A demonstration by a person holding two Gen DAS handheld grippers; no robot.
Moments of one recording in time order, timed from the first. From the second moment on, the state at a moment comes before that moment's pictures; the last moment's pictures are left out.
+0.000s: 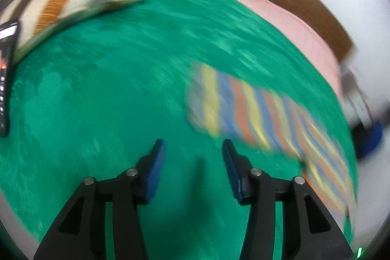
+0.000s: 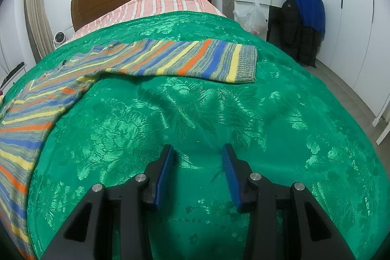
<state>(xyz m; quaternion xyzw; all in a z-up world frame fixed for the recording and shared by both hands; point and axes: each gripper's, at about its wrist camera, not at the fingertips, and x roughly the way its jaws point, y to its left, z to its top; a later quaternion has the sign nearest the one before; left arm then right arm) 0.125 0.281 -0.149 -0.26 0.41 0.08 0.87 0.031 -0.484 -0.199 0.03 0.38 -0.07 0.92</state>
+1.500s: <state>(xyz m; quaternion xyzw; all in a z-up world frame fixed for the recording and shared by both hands) -0.030 0.125 -0.138 -0.07 0.44 -0.12 0.89 -0.092 -0.414 -0.155 0.13 0.49 0.11 0.86</state>
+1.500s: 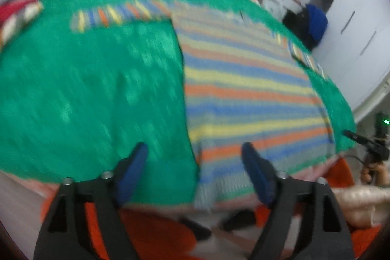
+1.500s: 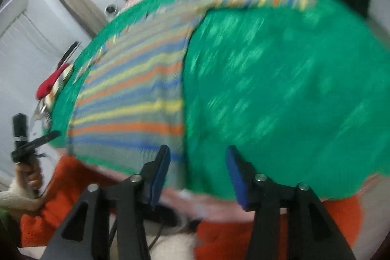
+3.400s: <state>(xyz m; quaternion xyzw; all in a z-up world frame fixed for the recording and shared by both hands) 0.113 0.161 -0.201 -0.02 0.38 0.09 0.92 0.035 -0.441 -0.197 0.05 0.37 -0.04 0.93</state>
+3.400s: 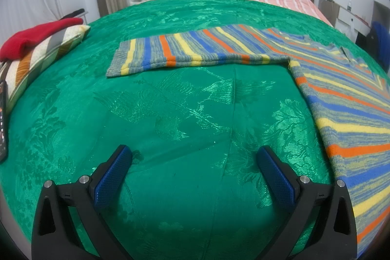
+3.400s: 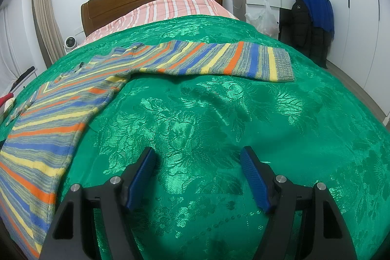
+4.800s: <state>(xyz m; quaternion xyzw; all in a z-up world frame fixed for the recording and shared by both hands) 0.112 0.163 -0.204 -0.03 0.38 0.09 0.92 -0.016 -0.393 -0.085 -0.08 0.40 -0.17 0.90</state>
